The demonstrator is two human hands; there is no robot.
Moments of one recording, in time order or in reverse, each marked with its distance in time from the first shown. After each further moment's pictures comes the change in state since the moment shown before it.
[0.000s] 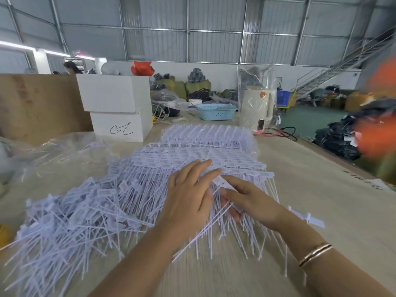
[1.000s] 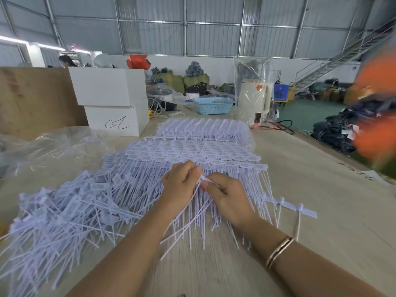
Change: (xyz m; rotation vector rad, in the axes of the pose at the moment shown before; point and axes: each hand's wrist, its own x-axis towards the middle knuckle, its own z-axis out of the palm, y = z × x) left_hand 0.016 -0.006 0.013 -0.523 -0.021 -0.445; right_hand 0.014 0.019 0.039 -0.217 0.388 -0.303
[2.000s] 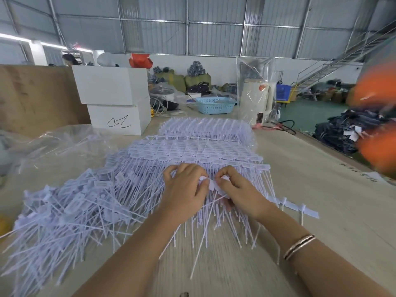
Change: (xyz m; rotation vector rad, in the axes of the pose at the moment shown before) left_hand -0.010 -0.008 0.000 0.504 0.001 0.308; right_hand 0.006 0.012 -0.028 0.124 -0.246 0.290
